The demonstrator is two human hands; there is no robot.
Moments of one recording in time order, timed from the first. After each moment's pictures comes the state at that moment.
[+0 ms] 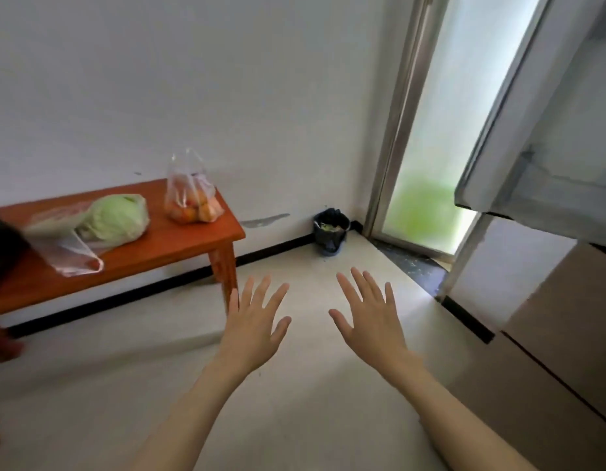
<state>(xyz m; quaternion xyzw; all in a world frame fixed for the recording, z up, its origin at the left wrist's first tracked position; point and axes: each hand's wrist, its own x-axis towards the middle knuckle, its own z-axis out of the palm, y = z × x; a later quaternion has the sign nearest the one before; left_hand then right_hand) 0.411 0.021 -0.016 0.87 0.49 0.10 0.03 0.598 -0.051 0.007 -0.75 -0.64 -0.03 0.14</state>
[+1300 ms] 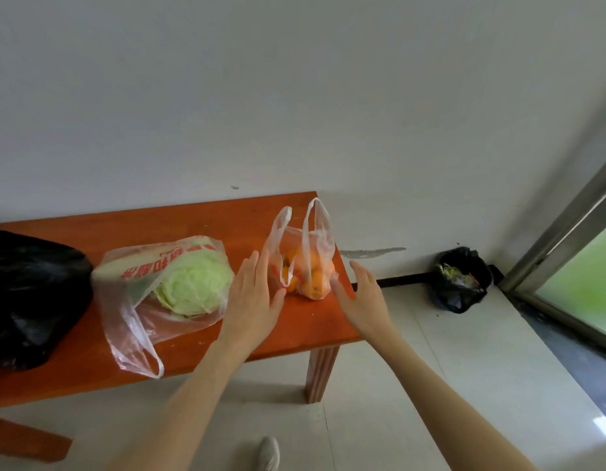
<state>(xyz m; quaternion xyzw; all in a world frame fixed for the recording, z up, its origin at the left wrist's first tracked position) 0.266 0.518 -0.027 0.71 0.66 0.23 0.11 0.449 0.519 -0.017 -0.66 -0.62 0.29 0.31</state>
